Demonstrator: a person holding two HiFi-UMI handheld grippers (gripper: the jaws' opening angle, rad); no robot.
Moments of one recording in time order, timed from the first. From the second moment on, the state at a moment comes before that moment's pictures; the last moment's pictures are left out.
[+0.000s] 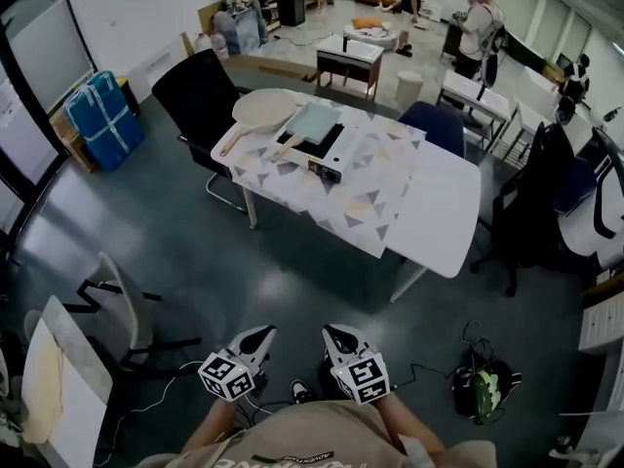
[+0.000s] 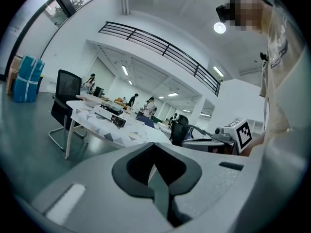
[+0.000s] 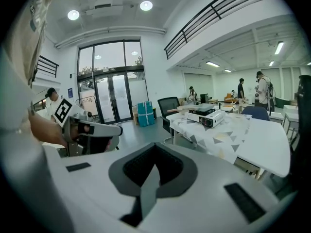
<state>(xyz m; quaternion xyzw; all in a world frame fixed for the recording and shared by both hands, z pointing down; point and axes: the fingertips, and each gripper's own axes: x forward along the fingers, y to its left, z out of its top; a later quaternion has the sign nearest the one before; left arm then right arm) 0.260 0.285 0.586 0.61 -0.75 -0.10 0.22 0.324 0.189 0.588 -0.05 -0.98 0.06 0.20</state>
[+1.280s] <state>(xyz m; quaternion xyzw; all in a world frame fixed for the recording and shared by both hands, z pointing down) 0.096 0.143 0.565 0.58 -0.78 -0.06 0.20 0.146 0.053 0.599 -0.12 -0.97 0.07 0.20</state>
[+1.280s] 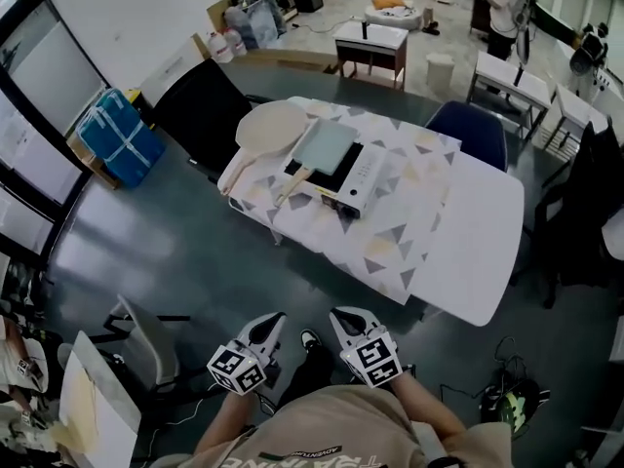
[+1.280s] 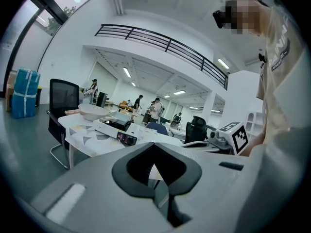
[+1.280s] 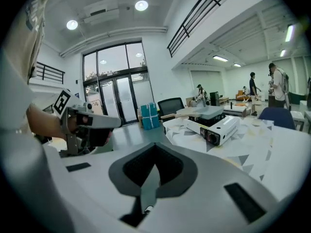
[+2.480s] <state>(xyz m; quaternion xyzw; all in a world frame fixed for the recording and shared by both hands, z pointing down) -0.108 0.137 0.582 0.66 -0.71 -0.08 0.22 -0.036 0.044 0.581 0.01 -0.98 0.10 0.20</state>
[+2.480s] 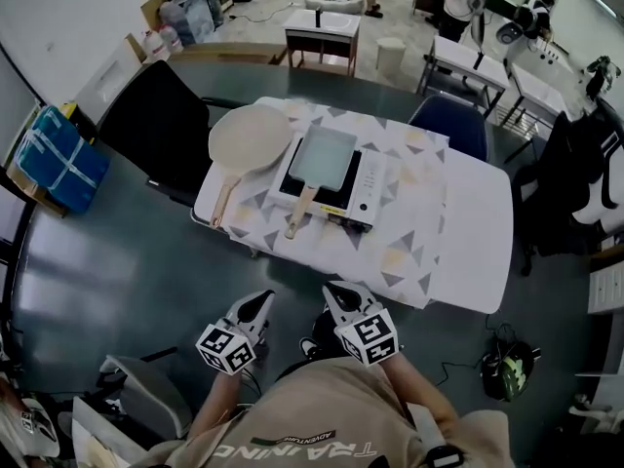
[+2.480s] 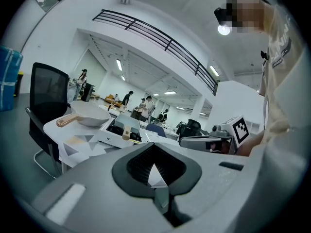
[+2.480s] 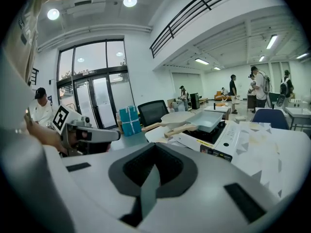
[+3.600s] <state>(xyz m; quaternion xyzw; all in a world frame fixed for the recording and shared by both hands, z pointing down) -0.234 -0.005 0.587 0.70 -0.66 -0.01 0.28 -0.164 -0.085 0.597 0.04 -0.97 0.13 0.18</state>
